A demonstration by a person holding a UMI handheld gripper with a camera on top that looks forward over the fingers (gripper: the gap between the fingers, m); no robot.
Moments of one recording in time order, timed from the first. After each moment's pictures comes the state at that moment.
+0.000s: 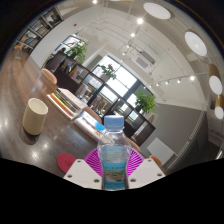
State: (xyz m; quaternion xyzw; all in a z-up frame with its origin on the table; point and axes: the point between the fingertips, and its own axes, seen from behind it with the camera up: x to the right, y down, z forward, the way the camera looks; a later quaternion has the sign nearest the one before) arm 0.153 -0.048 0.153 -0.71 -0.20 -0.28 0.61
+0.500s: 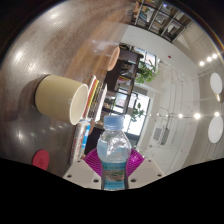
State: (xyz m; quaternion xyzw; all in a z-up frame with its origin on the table) arm -0.015 0.015 0.180 -0.41 -0.56 -0.57 0.43
